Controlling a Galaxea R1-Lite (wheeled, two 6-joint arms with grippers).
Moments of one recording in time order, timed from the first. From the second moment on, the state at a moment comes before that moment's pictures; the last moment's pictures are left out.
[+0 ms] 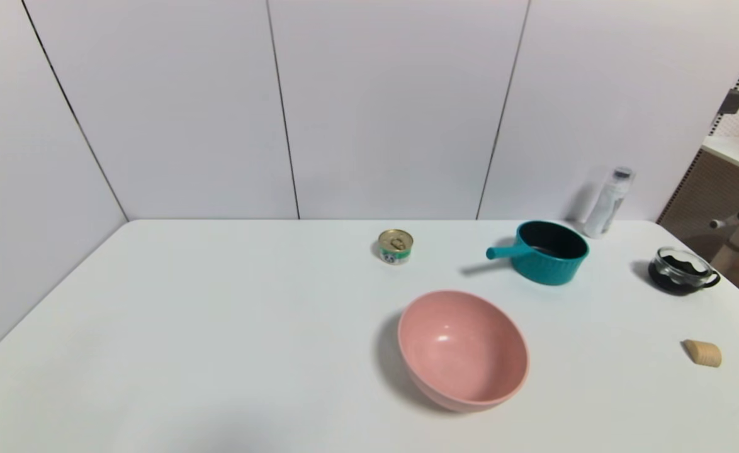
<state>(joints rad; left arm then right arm) 0.01 0.00 0.00 0.00 -0.03 0.06 0.00 0.00 0.00 0.00 -0.01 0.06</state>
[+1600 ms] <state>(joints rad) 0.01 0.00 0.00 0.00 -0.03 0.06 0.01 1.34 -1.35 0.33 0.07 0.15</state>
